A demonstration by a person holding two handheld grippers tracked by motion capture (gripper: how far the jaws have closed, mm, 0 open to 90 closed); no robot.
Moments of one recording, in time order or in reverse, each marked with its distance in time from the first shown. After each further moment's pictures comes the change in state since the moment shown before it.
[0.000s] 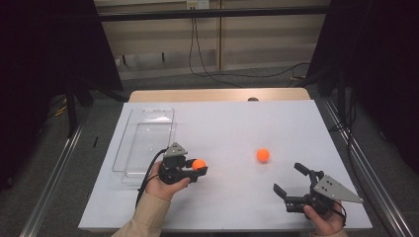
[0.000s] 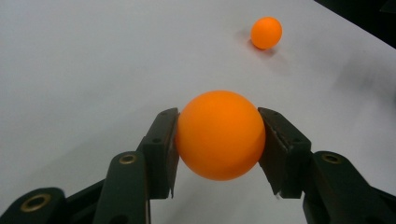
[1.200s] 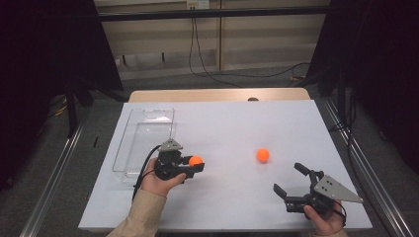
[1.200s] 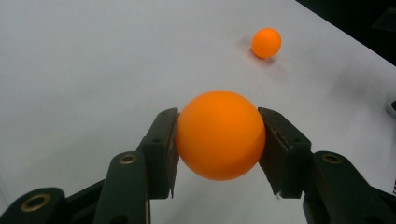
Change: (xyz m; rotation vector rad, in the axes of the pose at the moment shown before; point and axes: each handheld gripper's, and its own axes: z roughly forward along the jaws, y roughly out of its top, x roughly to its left) left arm 0.009 0.009 -0.011 -0.007 -0.010 -0.030; right arm 0.000 0.000 0.000 0.000 0.002 0.000
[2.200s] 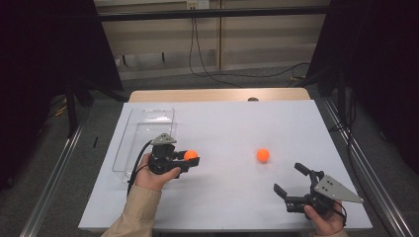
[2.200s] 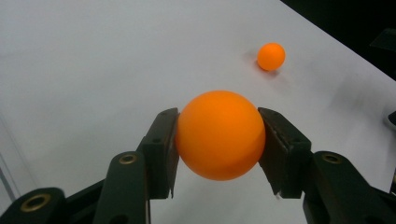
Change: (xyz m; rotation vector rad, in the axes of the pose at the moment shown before) left arm 0.009 0.011 -0.013 -0.012 0.008 -0.017; right arm 0.000 0.000 -0.001 -0.003 -0.002 0.002
